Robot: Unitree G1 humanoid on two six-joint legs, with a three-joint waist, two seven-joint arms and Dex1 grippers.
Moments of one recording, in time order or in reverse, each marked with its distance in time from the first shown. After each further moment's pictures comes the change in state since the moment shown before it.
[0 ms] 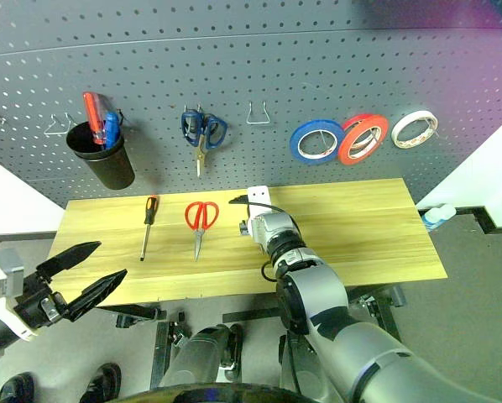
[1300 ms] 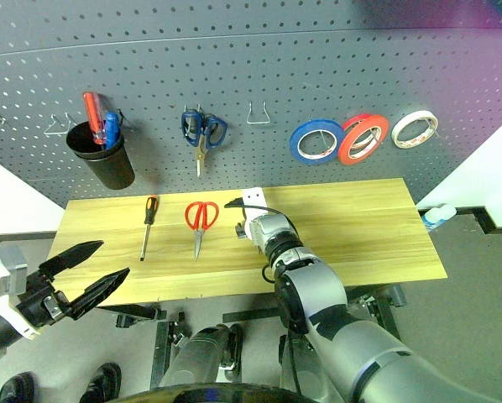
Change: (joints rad) left arm 0.002 0.016 -0.007 -0.022 -0.026 0.023 0.036; right arm -0.014 0.001 0.040 0.055 -0.046 -0.054 0.089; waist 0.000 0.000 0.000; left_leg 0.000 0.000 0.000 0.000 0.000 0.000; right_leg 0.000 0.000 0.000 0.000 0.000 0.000
